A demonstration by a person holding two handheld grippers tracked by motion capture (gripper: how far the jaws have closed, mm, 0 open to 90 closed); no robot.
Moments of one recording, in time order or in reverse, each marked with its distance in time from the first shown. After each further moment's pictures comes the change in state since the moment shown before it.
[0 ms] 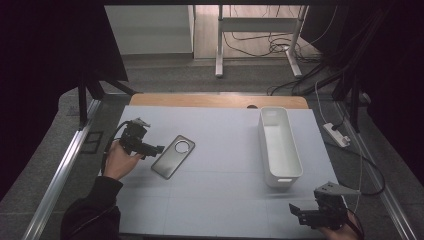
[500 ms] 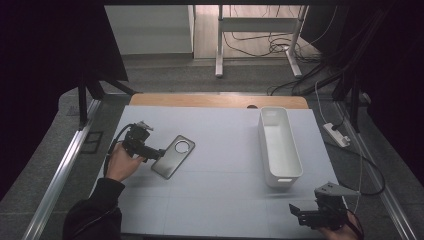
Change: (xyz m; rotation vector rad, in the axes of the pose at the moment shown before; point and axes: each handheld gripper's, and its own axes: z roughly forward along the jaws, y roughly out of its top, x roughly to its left) left arm -0.004 -0.005 0.014 0.039 0.002 0.013; right arm 0.002 0.000 -0.001 -0.005 -0.013 -0.012
